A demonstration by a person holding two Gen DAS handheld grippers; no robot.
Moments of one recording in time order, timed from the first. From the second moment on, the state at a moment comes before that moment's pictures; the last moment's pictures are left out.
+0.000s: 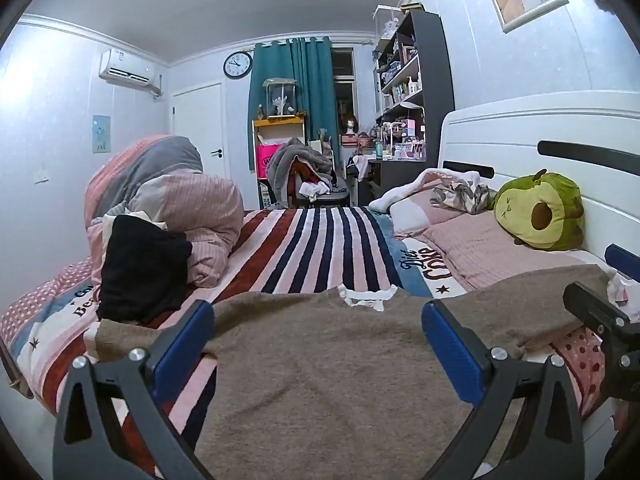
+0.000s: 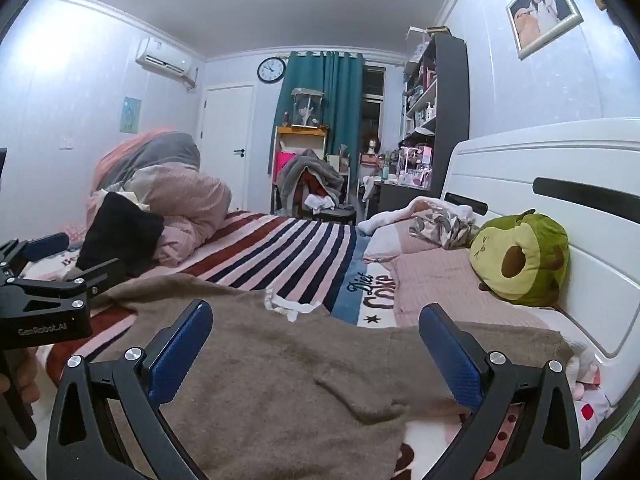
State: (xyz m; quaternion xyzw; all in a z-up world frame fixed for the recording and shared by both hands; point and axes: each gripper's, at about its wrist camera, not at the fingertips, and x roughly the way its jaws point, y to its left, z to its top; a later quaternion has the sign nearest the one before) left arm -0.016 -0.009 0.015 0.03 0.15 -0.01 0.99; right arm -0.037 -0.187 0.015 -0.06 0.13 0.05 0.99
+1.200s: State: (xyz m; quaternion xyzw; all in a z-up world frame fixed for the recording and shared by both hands) left arm -0.024 0.003 0.015 0.03 0.14 -0.01 0.99; right arm -0.033 -0.187 0.016 -0.04 0.12 0.07 0.99
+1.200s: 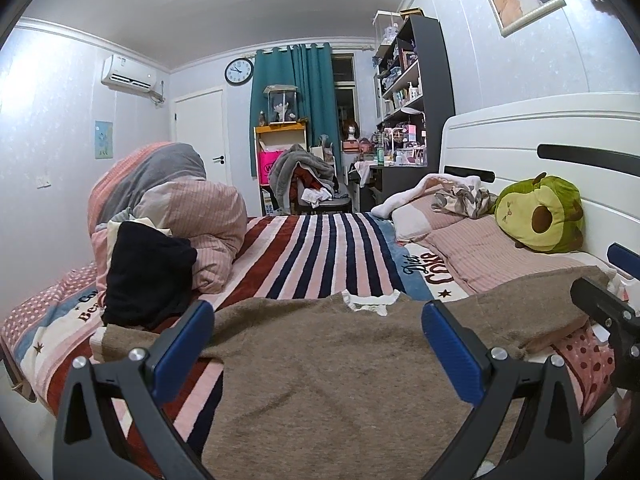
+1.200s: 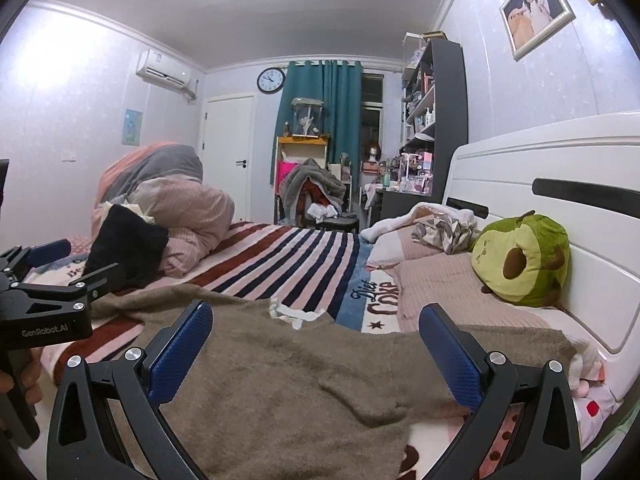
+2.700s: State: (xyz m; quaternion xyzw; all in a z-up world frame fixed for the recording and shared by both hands) left arm 0.041 0.181 -0.037 -0.05 0.18 0.03 0.98; right arm 0.040 -0.104 -0.034 0.00 0.23 0.17 0.96
